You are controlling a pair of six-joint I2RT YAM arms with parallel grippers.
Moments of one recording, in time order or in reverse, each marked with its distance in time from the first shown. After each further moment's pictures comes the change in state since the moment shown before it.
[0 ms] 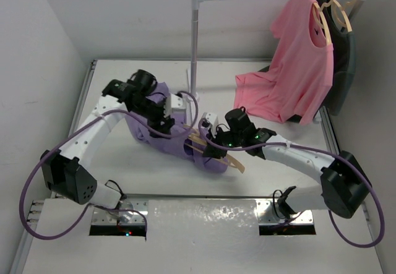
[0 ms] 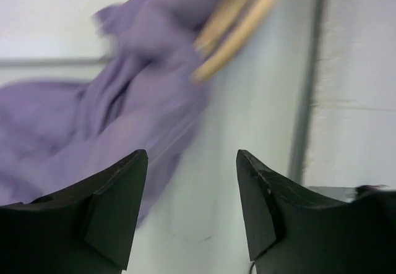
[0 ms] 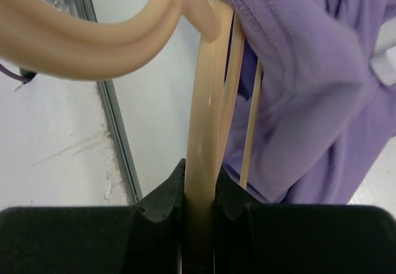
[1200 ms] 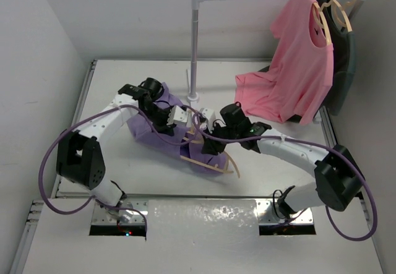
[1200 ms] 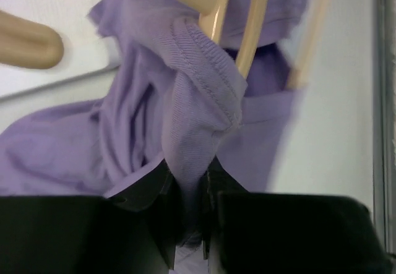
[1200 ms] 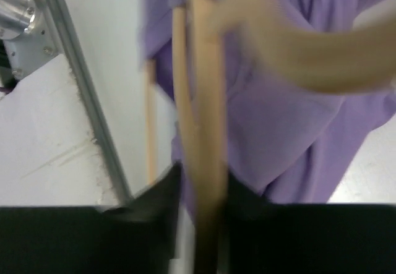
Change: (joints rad) left arm 0.075 0.150 -0.129 0.157 -0.003 0.370; right arm 0.006 0.084 0.063 -0.048 0.046 0.020
